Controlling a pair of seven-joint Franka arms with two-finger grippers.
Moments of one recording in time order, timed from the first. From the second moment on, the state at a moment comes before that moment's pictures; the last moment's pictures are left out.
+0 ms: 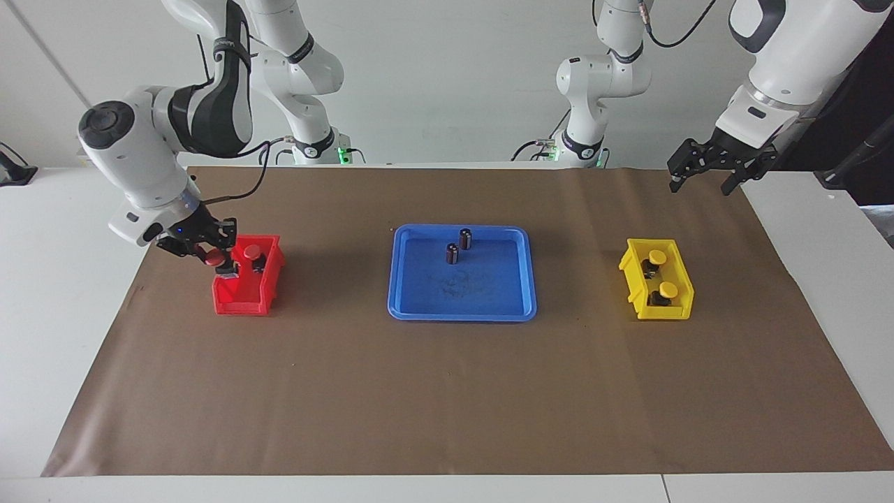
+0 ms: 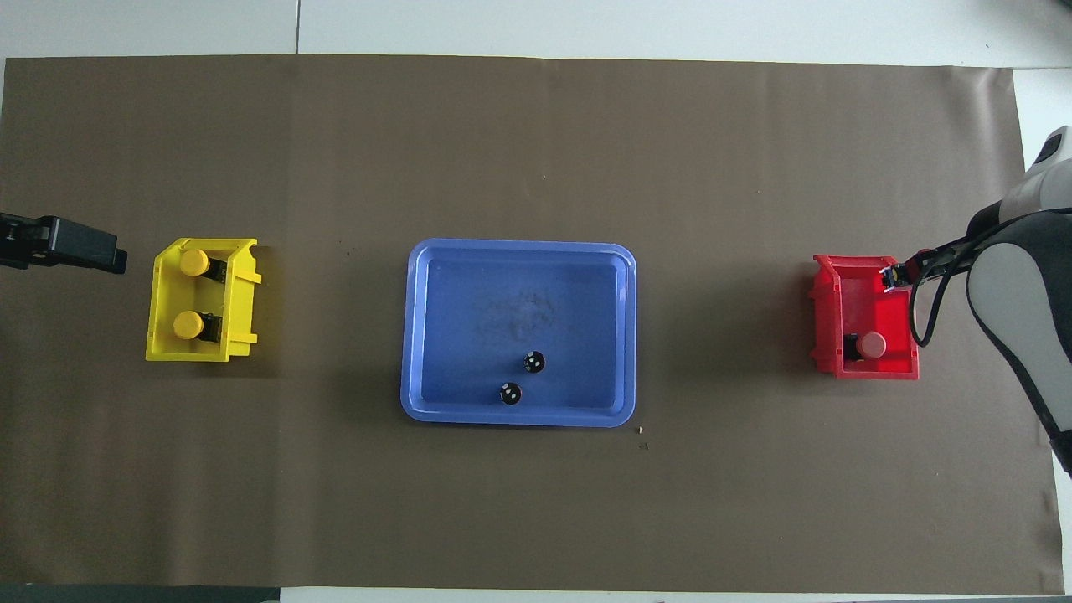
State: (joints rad) left arm -0.07 -0.04 -0.02 -1.61 -0.03 1.54 0.06; right arm 0.00 0.07 -0.09 -1.79 -0.05 1.78 -0.34
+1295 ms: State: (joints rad) left arm -0.03 -0.08 -0.02 -2.04 -0.03 2.00 0.05; right arm 0.65 0.45 -0.05 -1.64 0.00 2.09 0.72
